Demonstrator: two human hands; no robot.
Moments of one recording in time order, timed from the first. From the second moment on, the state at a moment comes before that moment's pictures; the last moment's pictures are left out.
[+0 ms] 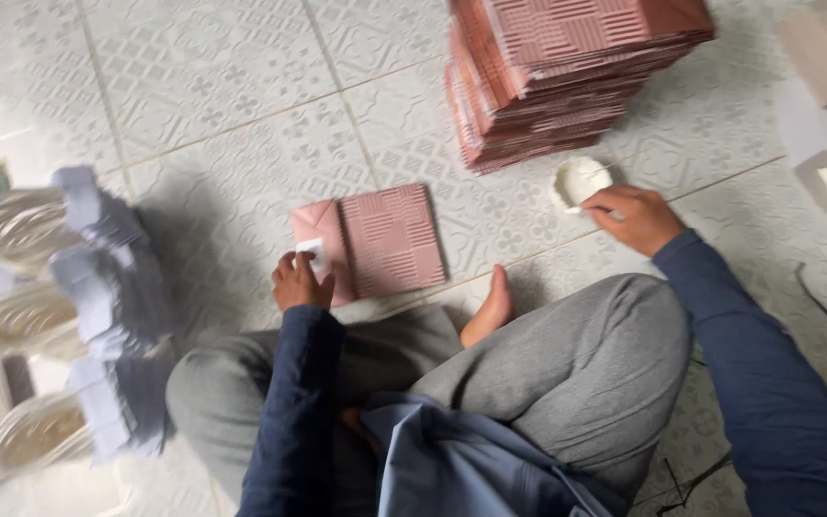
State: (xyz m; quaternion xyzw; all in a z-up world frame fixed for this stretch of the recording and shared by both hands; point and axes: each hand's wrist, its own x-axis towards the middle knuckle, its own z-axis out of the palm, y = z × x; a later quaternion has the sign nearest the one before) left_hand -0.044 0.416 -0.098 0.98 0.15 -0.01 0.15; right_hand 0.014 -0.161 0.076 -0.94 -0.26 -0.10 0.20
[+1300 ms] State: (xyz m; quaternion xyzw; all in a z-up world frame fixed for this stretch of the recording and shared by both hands) left_hand -0.027 0.409 -0.113 0.93 0.22 0.00 0.30; right_hand -0.037 0.211 0.009 -0.62 0.20 -0.04 0.75
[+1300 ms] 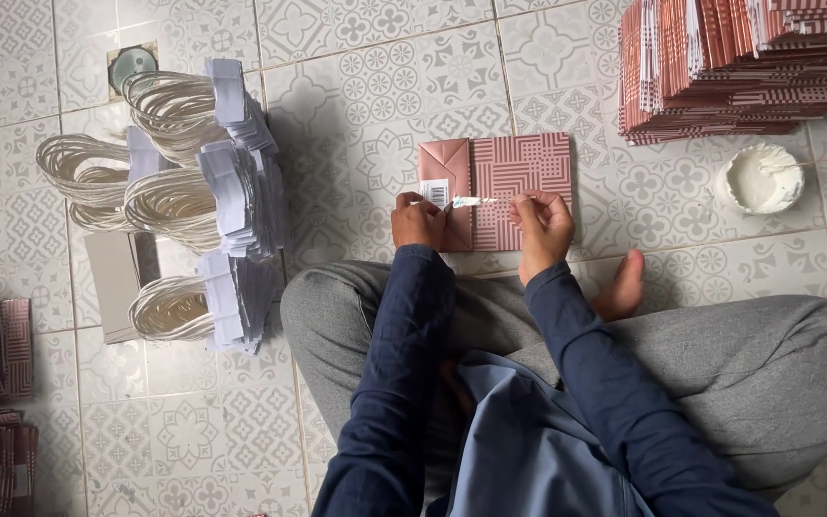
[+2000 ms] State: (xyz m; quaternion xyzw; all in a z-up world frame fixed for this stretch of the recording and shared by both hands) left_hand -0.027 0.409 -0.110 0.92 0.23 -0.02 0.32; right_hand -0.037 0.220 -0.005 -0.72 0.16 -0.05 0.68
